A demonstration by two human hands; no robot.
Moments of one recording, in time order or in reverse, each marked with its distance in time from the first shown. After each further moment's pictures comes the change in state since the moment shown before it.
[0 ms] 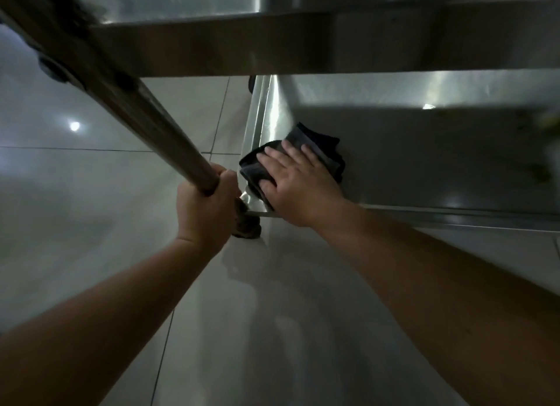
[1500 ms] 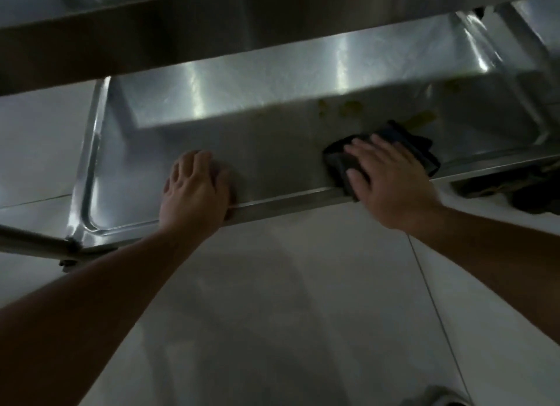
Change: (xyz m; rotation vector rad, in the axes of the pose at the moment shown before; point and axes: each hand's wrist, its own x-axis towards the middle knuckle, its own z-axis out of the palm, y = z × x) left_hand -0.042 0.023 0.219 0.904 -0.361 0.277; right_hand -0.260 0.289 -0.093 -0.172 0.276 0.435
